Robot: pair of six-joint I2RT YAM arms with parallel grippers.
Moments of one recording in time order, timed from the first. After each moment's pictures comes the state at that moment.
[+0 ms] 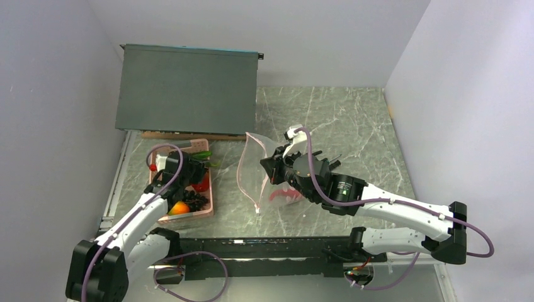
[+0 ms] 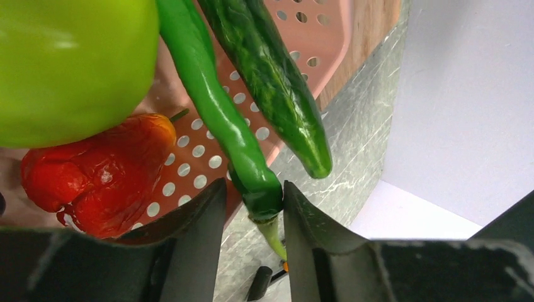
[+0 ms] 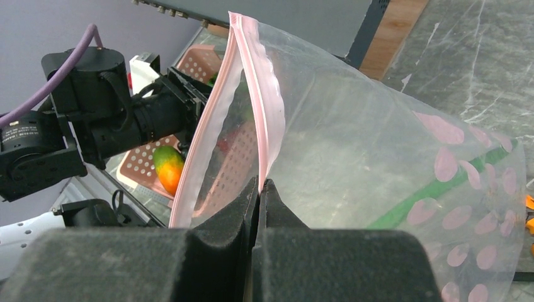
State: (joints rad) left arm -0.28 0.96 0.45 -0.16 -0.14 -1.51; right arm 1.19 1.06 0.99 -0.19 0.49 0.52
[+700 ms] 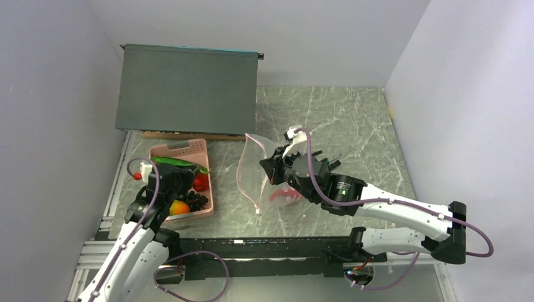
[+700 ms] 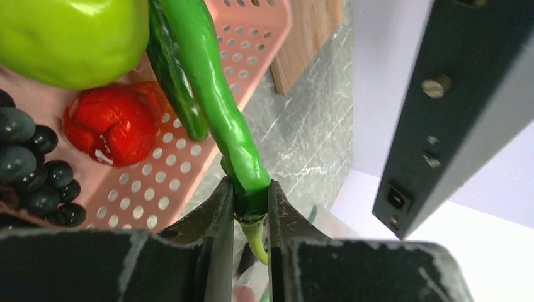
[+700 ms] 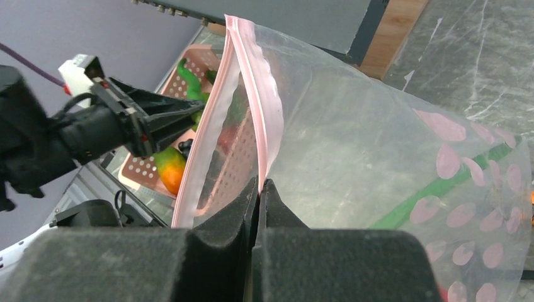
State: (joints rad) left arm -0.28 0.57 0.44 -0.41 -0.19 -1.50; right arm 1.19 1.06 0.98 -0.19 0.49 0.53
